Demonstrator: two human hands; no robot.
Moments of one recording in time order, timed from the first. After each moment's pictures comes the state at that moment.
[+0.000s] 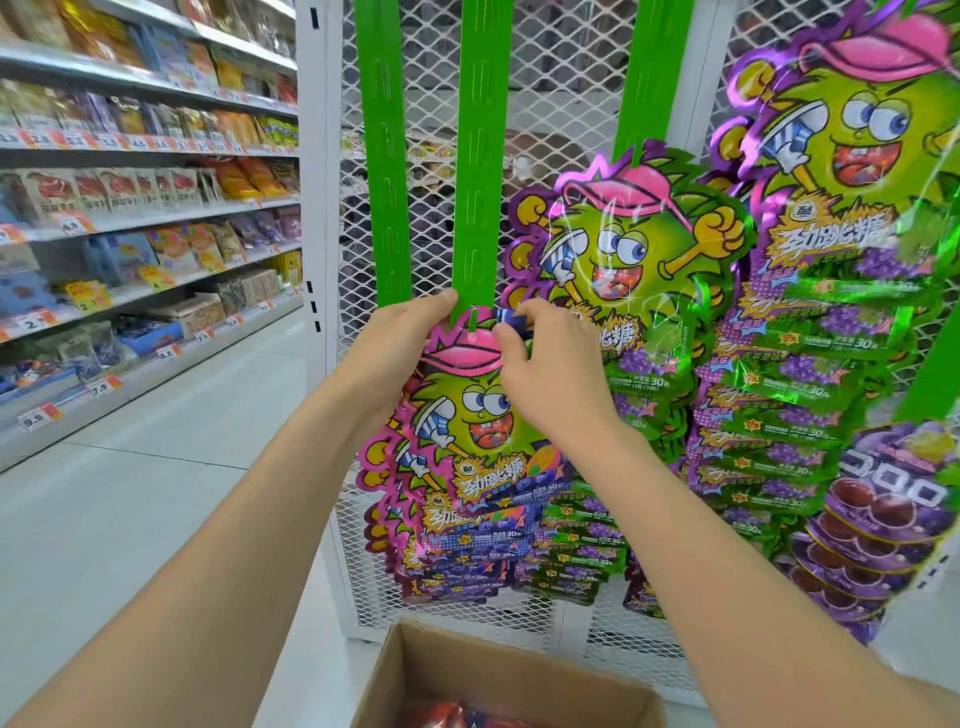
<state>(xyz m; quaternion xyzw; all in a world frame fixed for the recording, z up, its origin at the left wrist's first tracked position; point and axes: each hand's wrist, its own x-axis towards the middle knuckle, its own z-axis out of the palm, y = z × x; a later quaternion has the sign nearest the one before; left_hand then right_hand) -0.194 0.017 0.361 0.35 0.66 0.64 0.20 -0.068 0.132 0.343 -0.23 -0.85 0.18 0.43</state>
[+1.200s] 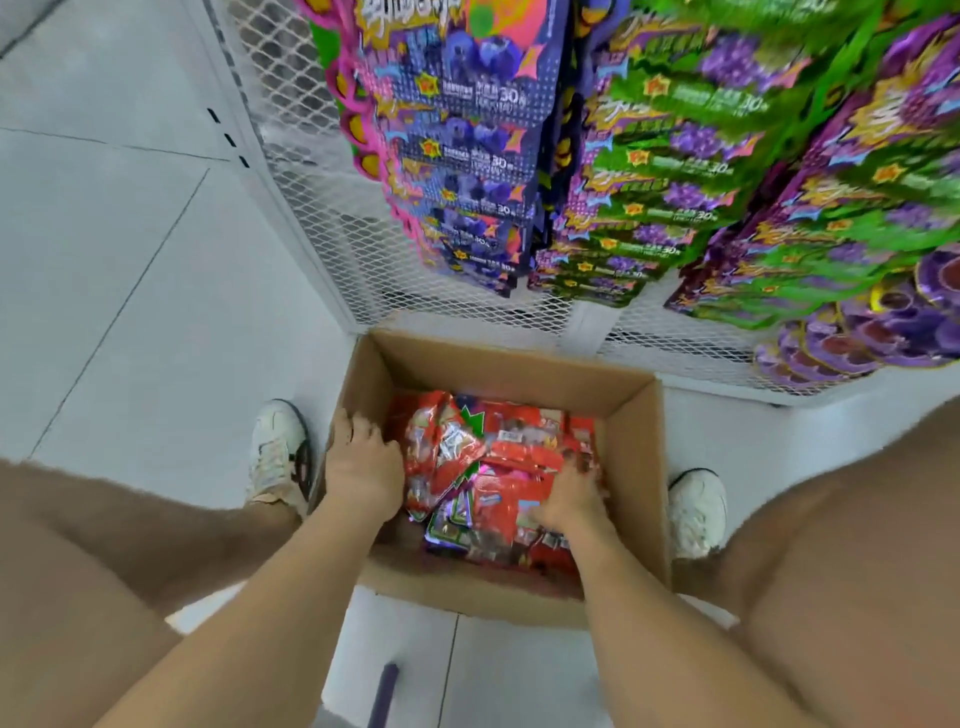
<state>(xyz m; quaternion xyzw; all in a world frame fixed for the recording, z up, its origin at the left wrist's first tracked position) -0.137 -0.096 -0.094 0.43 0.81 -0.35 0.21 0.061 0.065 -0.174 -0.56 -0.72 0.33 -0.25</state>
